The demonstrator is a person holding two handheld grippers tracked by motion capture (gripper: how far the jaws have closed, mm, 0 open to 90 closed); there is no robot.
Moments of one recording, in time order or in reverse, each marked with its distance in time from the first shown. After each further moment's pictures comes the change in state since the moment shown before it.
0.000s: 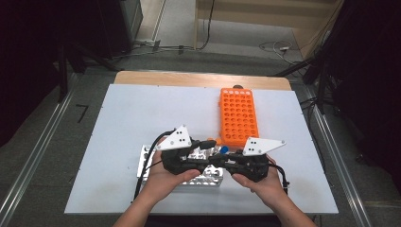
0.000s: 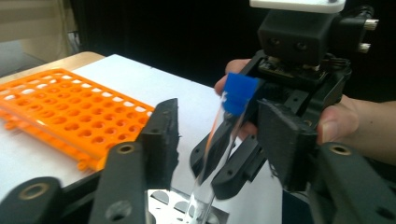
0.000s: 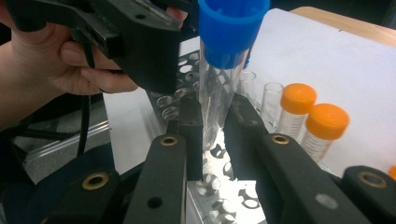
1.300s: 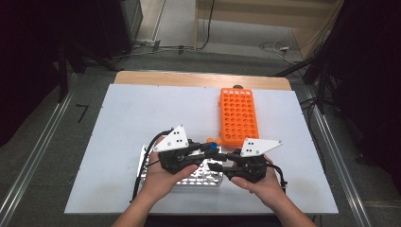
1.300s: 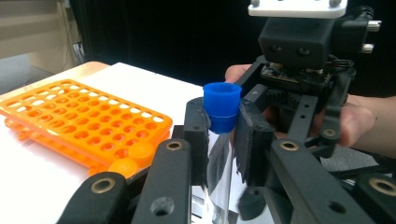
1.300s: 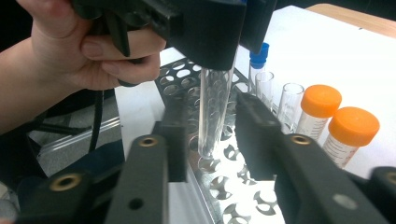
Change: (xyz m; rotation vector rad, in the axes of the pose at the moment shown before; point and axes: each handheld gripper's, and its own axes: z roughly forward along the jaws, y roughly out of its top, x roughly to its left) left arm 0.004 0.000 -0.007 -0.022 0.026 0.046; right arm 0.001 0.001 0.003 0.006 0.041 -0.010
